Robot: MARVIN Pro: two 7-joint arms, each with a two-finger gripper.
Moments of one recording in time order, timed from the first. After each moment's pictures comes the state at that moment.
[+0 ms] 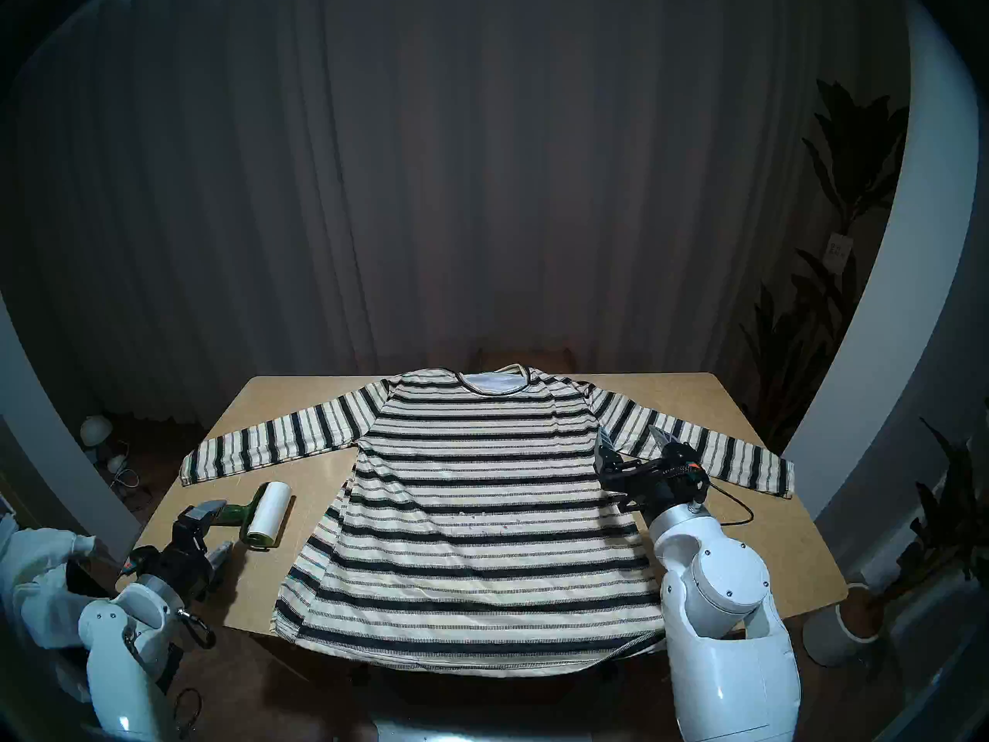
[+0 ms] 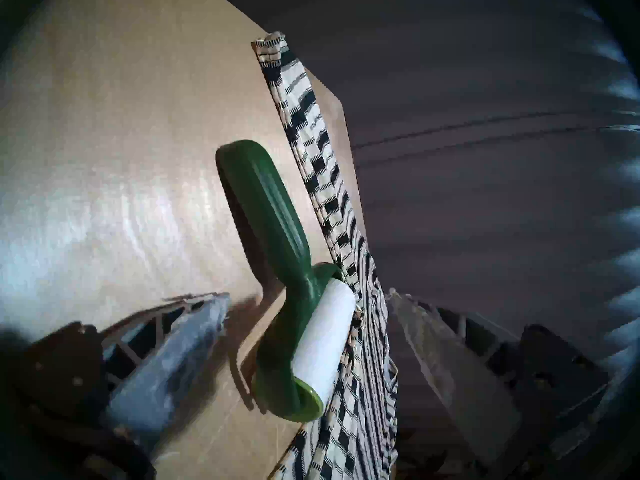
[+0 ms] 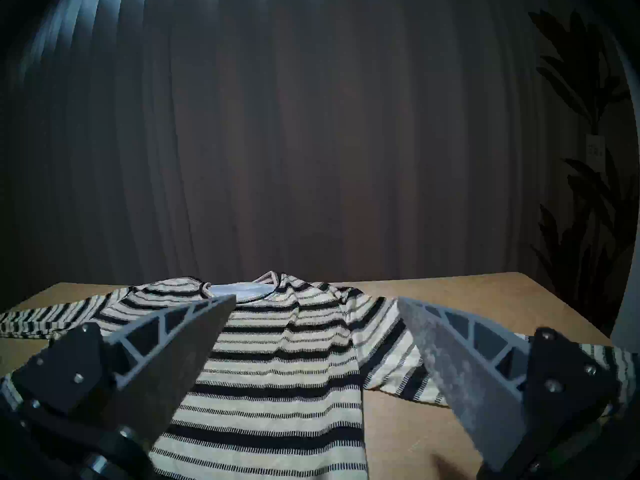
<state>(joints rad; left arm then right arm) 2.00 -1.54 -2.19 -1.82 -1.50 0.64 0.09 -1.92 -1.49 1.72 -1.94 0.21 0.08 0.19</state>
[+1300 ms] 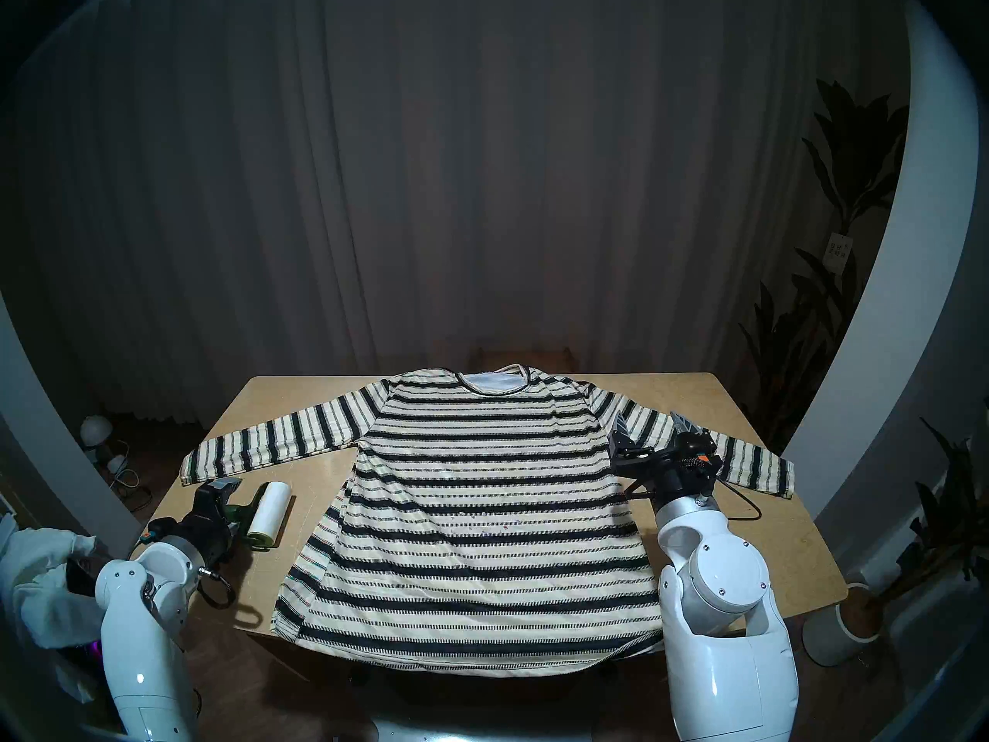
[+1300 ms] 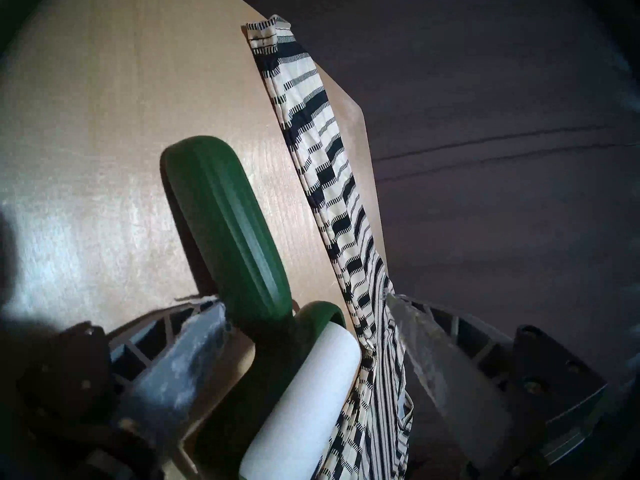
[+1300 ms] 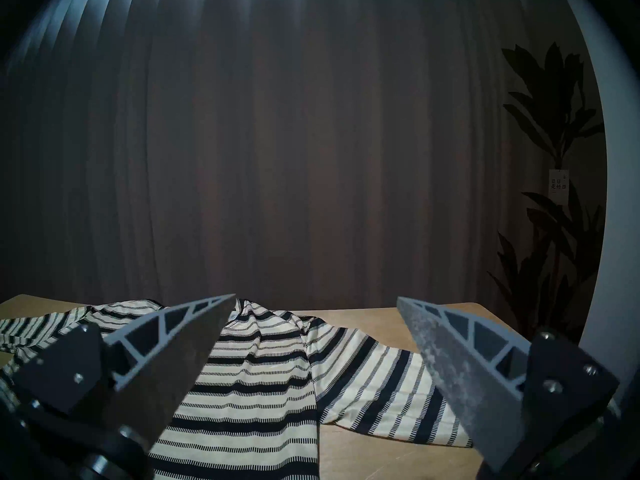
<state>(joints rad) 1.84 -1.54 -2.12 -1.76 -1.49 0.55 0.29 -1.91 -1.51 1.72 -1.95 0.13 0.02 0.09</state>
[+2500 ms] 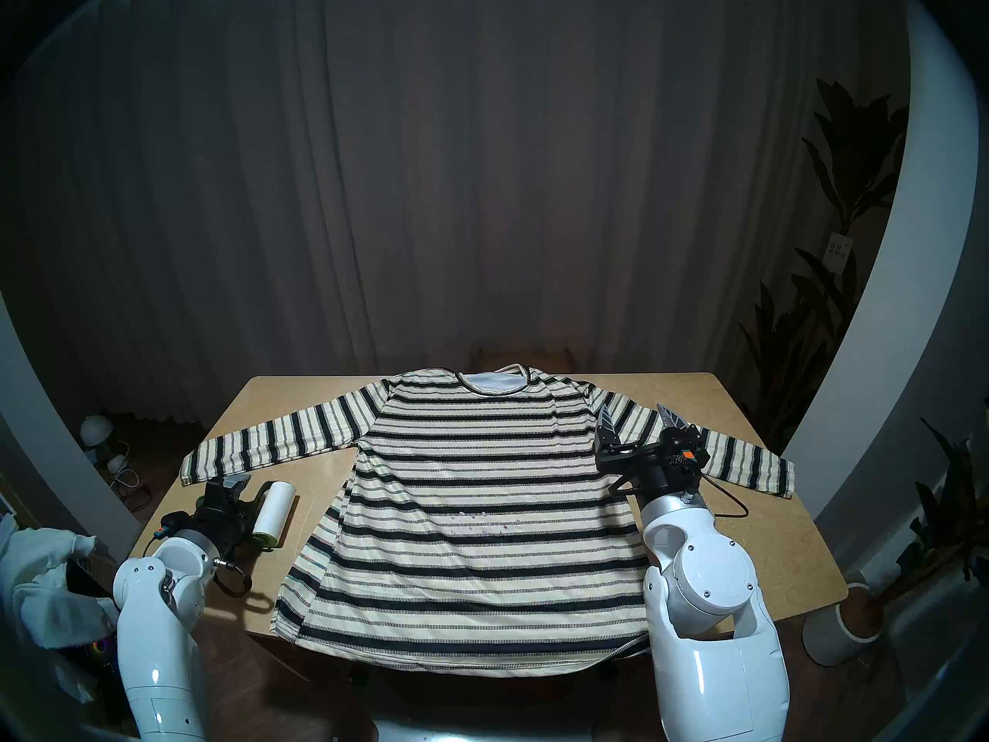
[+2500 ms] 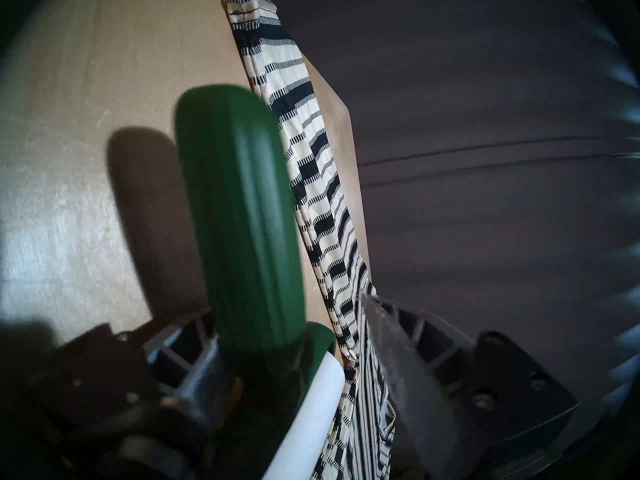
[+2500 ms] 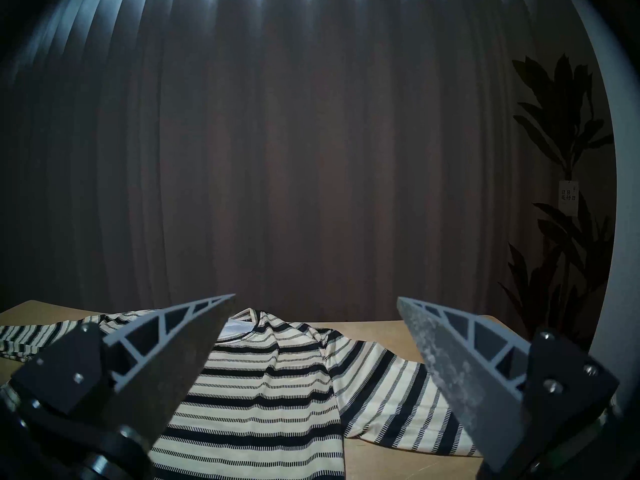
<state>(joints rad) 1.80 -1.54 -2.09 -1.69 -1.47 0.50 0.20 -1.92 -1.52 1.67 -1.98 0.10 0.01 0.07</state>
